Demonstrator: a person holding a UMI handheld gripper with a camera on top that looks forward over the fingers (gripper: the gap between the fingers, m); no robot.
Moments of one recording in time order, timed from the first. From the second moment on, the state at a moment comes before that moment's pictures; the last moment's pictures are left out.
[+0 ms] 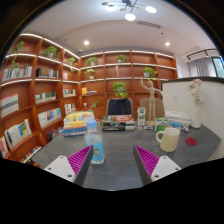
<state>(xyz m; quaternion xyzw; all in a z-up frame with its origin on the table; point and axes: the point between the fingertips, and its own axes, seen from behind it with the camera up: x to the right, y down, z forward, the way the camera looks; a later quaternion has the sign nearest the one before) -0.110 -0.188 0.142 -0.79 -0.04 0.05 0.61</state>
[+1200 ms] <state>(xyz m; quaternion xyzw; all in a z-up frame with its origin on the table) -0.207 -0.069 0.075 -0.77 -0.04 0.09 0.63</state>
